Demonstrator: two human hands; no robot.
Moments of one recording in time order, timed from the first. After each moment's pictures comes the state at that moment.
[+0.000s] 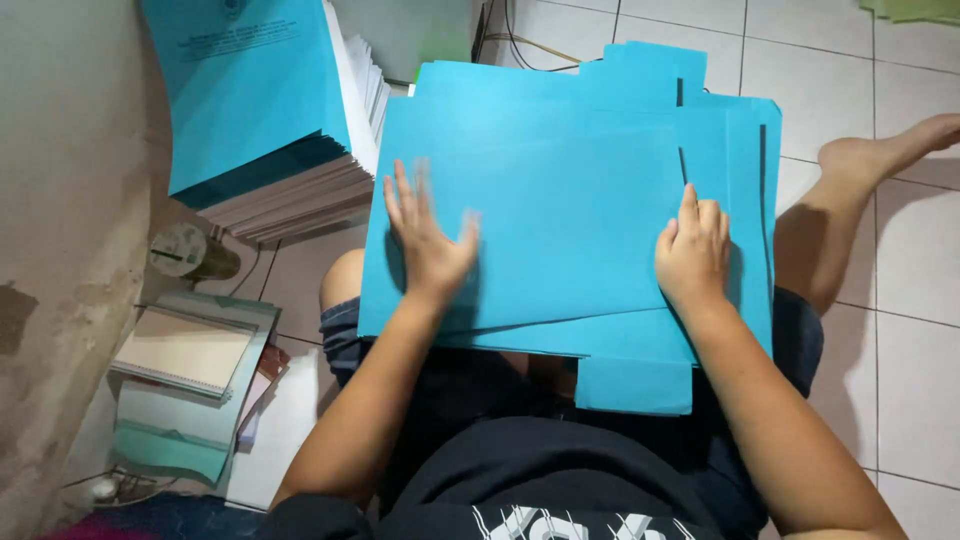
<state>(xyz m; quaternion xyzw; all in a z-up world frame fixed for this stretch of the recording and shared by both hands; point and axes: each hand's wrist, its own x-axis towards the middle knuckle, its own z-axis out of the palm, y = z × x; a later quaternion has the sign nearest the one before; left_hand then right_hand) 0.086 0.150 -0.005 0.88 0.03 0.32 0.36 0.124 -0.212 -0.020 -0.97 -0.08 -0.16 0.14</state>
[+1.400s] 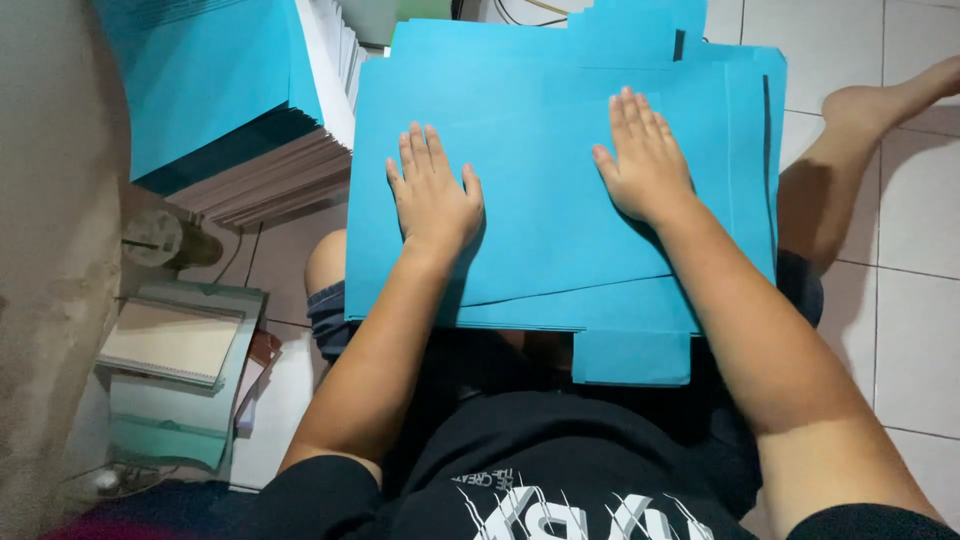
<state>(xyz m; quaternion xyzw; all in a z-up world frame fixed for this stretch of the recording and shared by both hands) 0.128 0.124 -0.001 0.99 0.12 0.03 0.10 0.196 -0.154 0.010 -0.98 -0.17 0.05 0.08</state>
